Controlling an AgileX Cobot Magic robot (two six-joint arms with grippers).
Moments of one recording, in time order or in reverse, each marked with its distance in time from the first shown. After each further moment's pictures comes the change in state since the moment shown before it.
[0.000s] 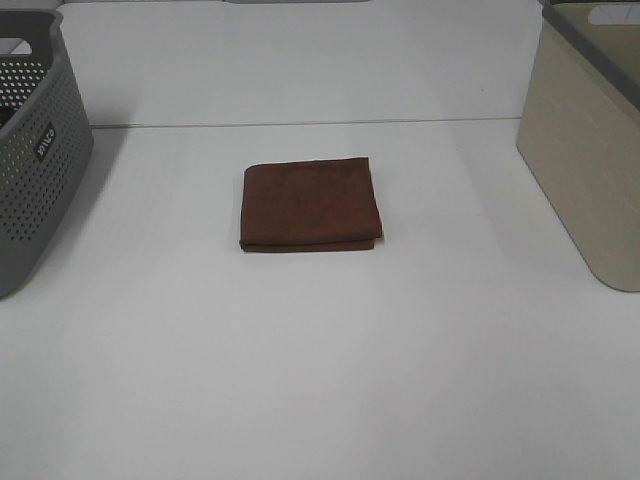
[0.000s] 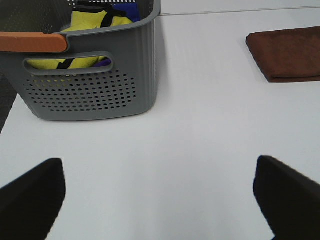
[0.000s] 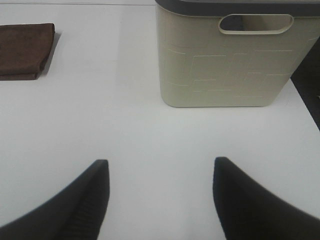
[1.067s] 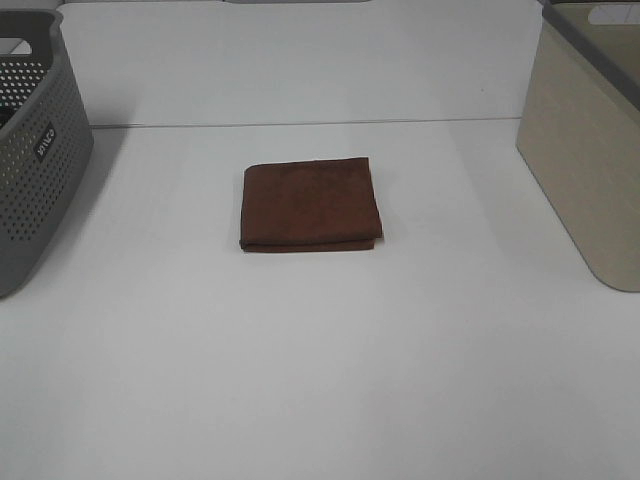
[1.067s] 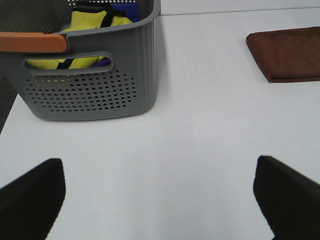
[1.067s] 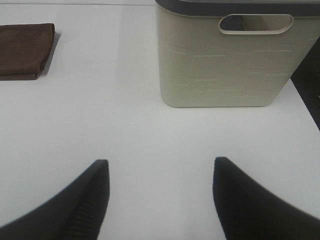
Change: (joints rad) left arm 0.000 0.000 0.000 0.000 0.000 0.000; right arm 0.000 0.000 0.000 0.000 0.000 0.000
